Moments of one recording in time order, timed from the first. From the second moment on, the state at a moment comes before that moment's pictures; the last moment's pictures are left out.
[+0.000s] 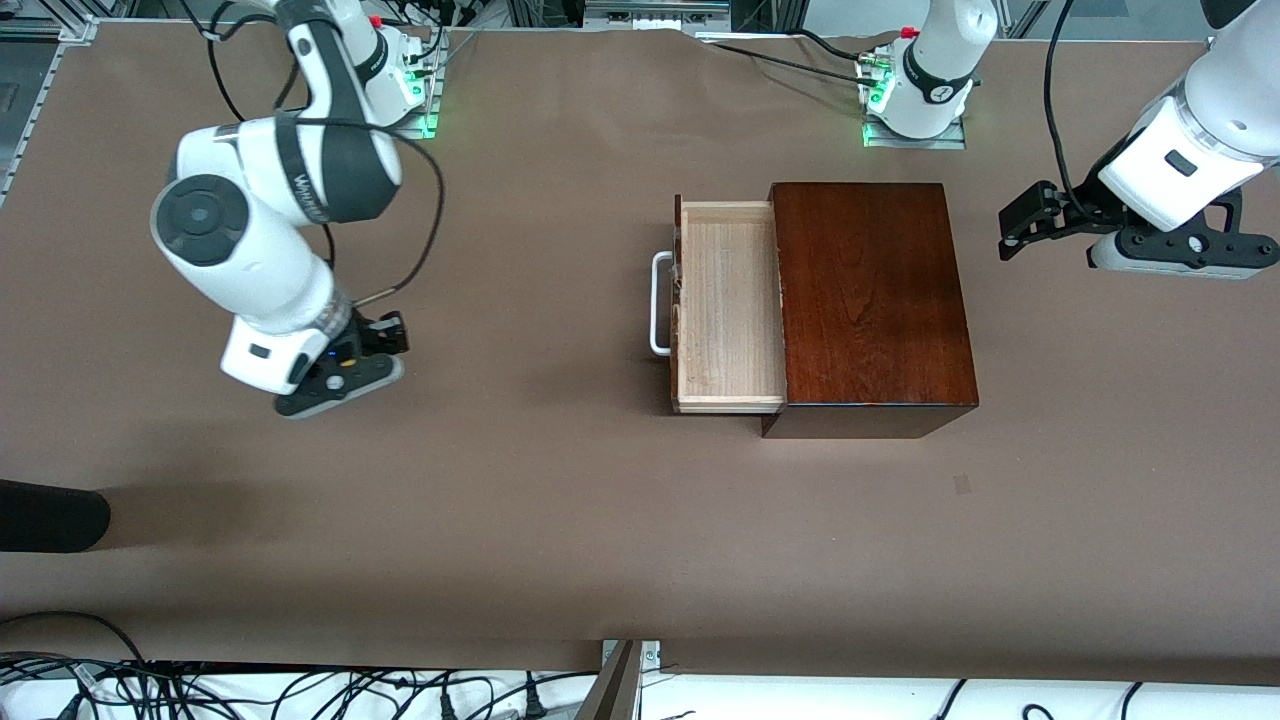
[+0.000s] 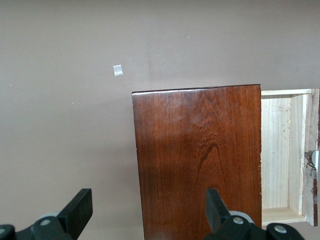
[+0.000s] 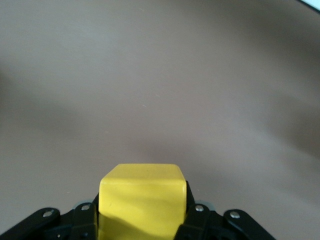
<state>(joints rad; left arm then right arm) -0.19 0.03 0.04 -1.56 -0.05 1.58 -0.11 0.61 0.31 -0.37 -1.71 0.06 2.04 -0.19</state>
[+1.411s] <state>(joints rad) -0.47 0.30 -0.08 -1.37 -0.05 1.57 -0.78 0.59 0.30 -0.58 -2.27 0.30 2.66 -0.22</state>
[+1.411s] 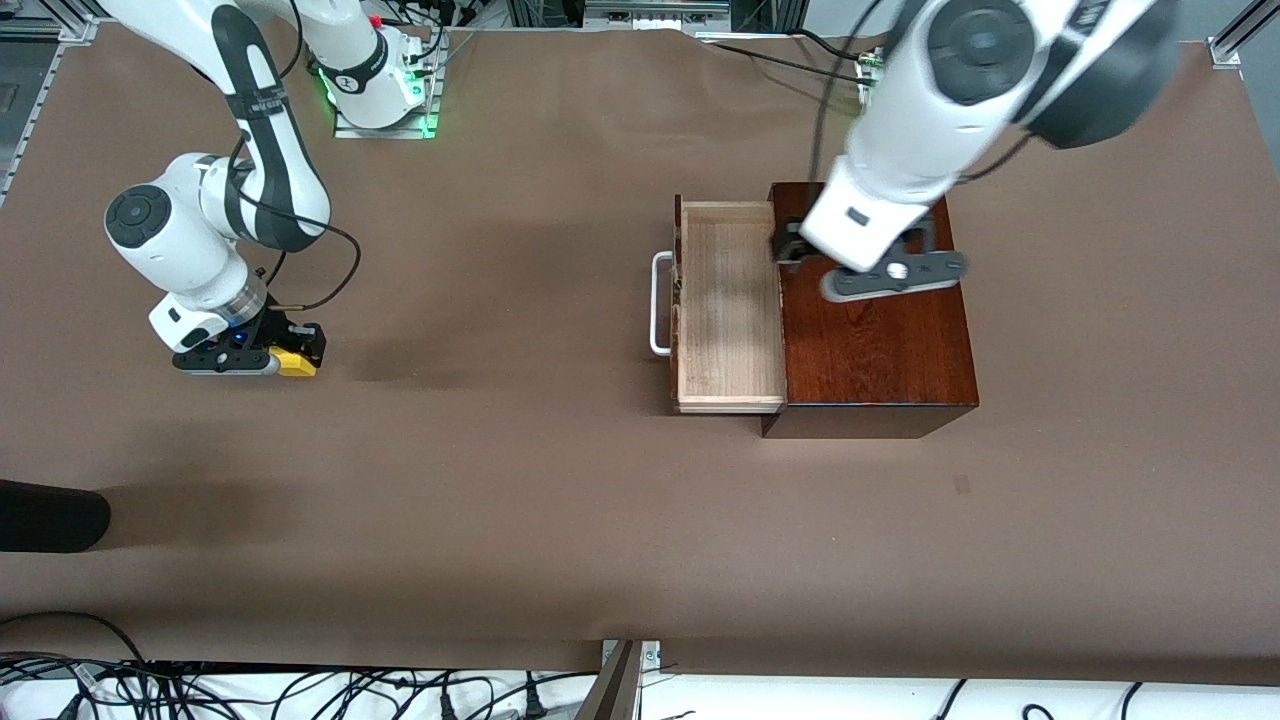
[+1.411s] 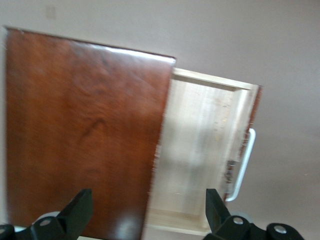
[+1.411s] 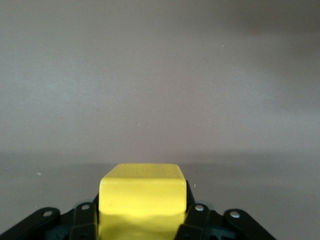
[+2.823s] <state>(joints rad) -0.72 0.70 -0.15 -1.29 -0.05 1.86 -1.59 0.59 0.51 -0.58 -2.27 0.76 2.75 -0.61</state>
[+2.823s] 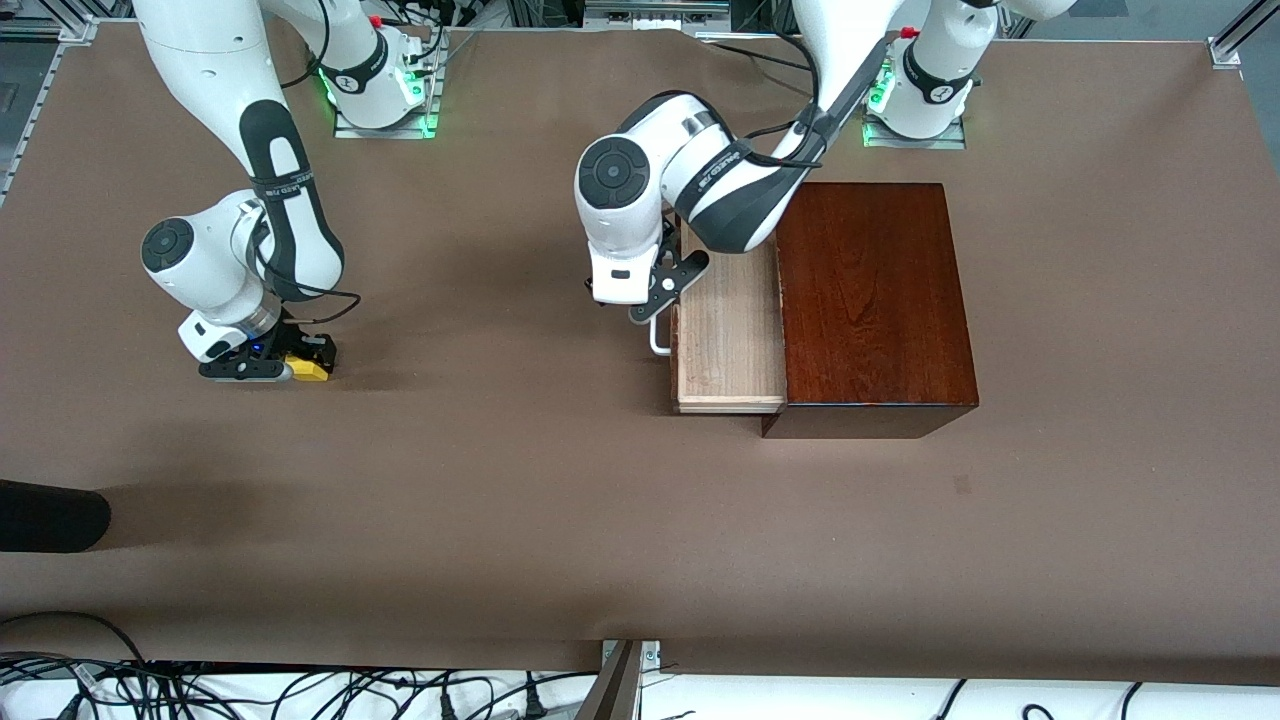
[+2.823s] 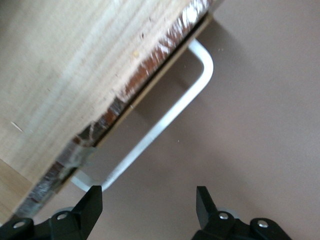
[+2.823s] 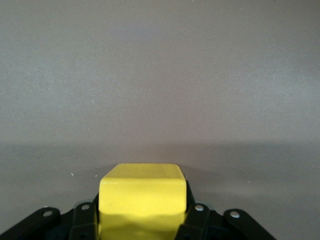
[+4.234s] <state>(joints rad) -0.64 0.73 -0.16 -1.29 -0.02 1.91 -1.60 0.65 0.52 -0.57 -2.08 0.75 2.60 -0.61</state>
